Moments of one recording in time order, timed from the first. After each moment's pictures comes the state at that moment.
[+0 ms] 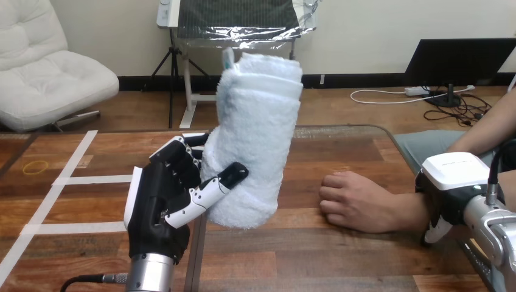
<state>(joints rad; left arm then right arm) 0.12 -0.05 -0.03 0.05 -0.17 -0.37 -0.13 -0.39 -0.69 0.37 0.58 -0.94 0.03 0.08</state>
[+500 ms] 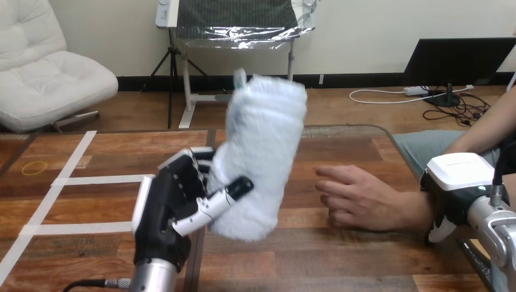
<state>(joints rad) 0.11 -0.03 -0.03 0.12 -0.10 -0.31 -0.12 -0.39 -0.70 0.37 0.59 -0.92 0.03 0.08</state>
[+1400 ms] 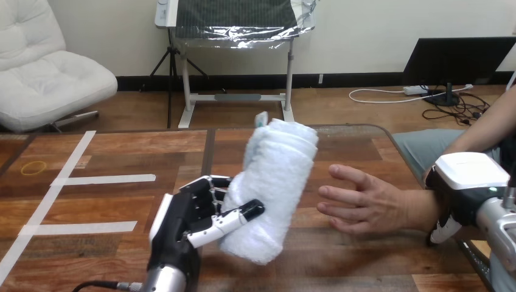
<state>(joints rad) 0.05 -0.01 -0.03 0.25 -0.07 -0.21 -0.17 -0.30 -0.74 0.32 0.44 -0.83 0.06 0.09</state>
